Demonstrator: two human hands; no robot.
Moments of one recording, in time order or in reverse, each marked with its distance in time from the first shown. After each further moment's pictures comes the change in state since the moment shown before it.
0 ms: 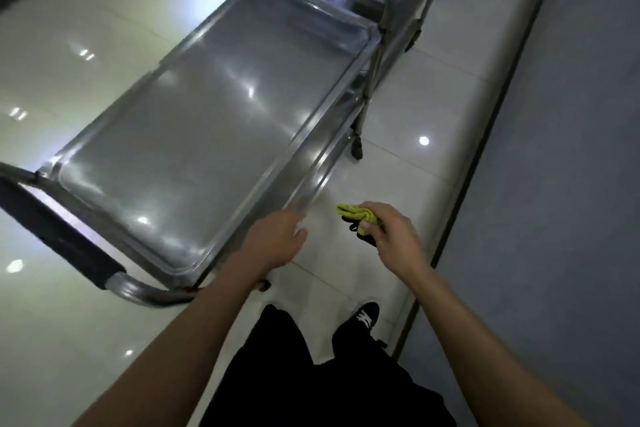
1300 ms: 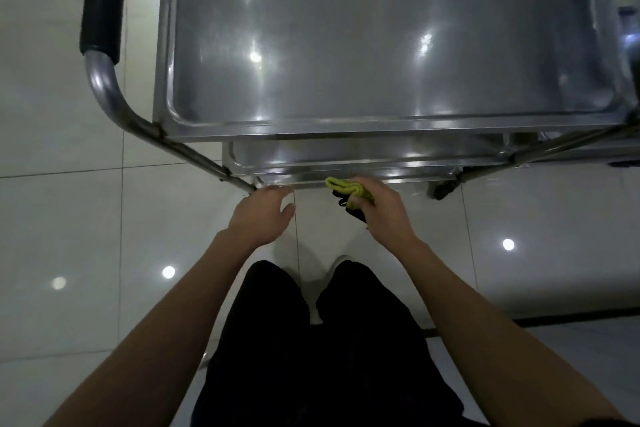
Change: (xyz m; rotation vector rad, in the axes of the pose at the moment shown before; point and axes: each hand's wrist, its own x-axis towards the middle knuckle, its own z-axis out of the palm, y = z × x) left_hand 0.042 0.022 0.122 -0.523 0.362 -0.829; right_hand 0.214 0.078 0.058 -0.306 -0.852 -0.376
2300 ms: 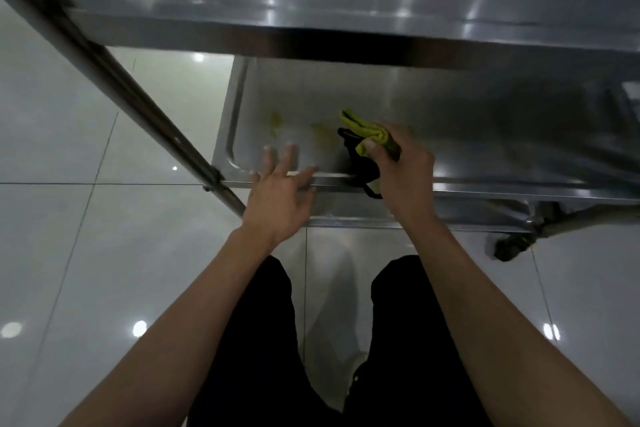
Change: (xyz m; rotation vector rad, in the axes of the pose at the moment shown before) left_hand 0.176 -0.130 0.157 0.054 0.394 0.126; right_hand 0.160 0.076 0.141 0.125 0.420 -0.322
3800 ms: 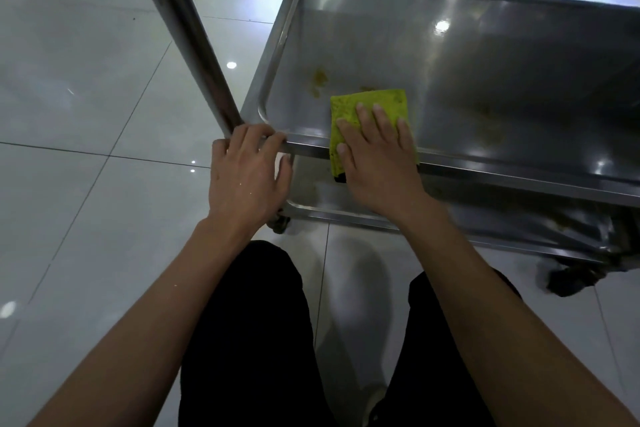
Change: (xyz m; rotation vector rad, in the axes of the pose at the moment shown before) left_hand -0.031 -0.087 0.035 0.248 0.599 -0.037; right_hand -0.029 0.037 0.114 -0.837 -0.424 -0.334
